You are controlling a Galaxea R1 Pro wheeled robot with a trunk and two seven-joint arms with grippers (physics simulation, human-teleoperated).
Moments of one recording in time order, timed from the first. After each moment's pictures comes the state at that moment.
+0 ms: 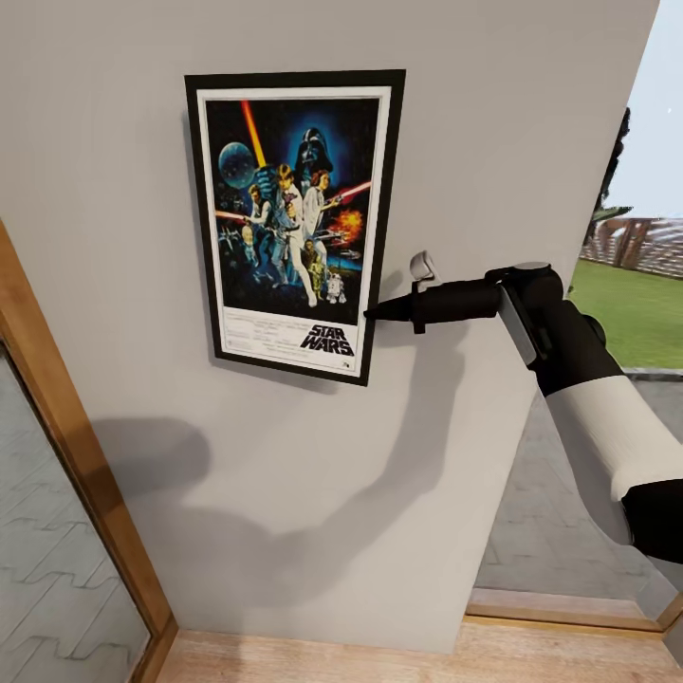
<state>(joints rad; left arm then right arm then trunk) -0.20 0.19 0.21 -0.26 0.39 -0.12 -1.06 -1.32 -0.17 0.28 -1.03 -0.15 0.65 1.31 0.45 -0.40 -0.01</state>
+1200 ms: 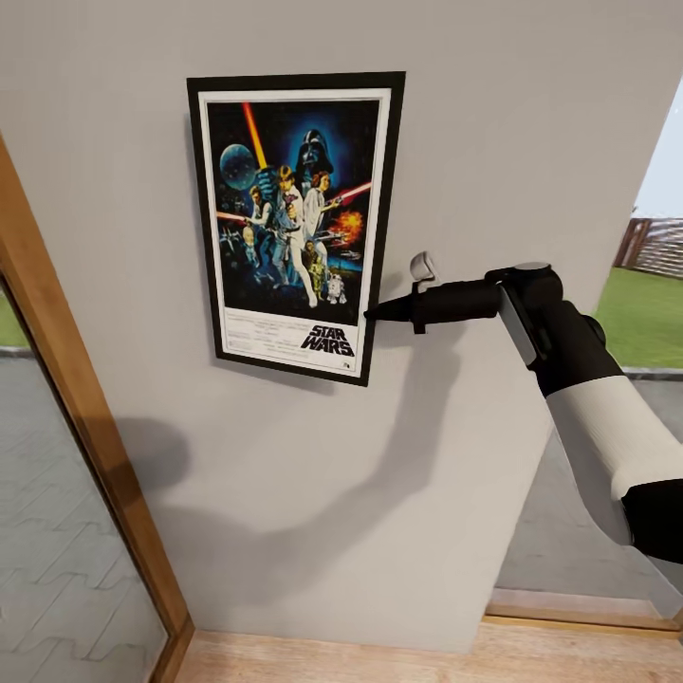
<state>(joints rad) -0.20 0.20 0.21 -0.26 0.39 -0.12 -1.06 -1.32 -0.17 0.28 -1.02 -0.15 0.65 1.31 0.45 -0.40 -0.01</state>
